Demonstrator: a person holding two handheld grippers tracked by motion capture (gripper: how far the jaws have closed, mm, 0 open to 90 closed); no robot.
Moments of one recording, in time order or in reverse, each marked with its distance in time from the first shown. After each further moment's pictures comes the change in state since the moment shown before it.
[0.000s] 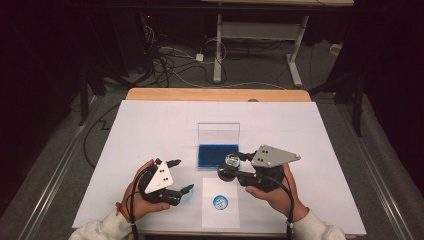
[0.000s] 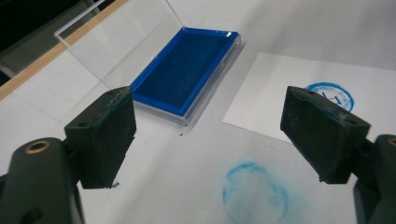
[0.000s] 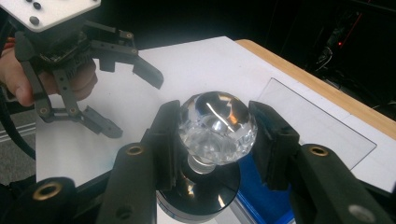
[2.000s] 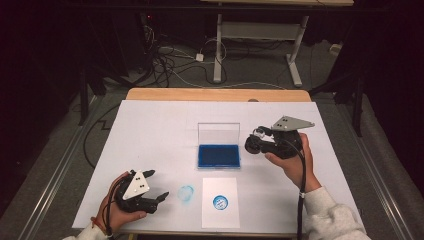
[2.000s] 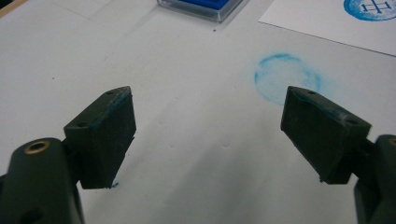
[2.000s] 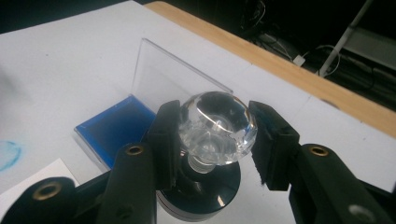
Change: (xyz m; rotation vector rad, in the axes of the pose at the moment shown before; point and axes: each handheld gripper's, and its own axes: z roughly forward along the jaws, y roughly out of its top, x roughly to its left) left arm 0.010 -0.057 -0.031 0.144 0.064 -0.103; right arm -0.095 -0.013 0.002 0.144 -0.222 0.138
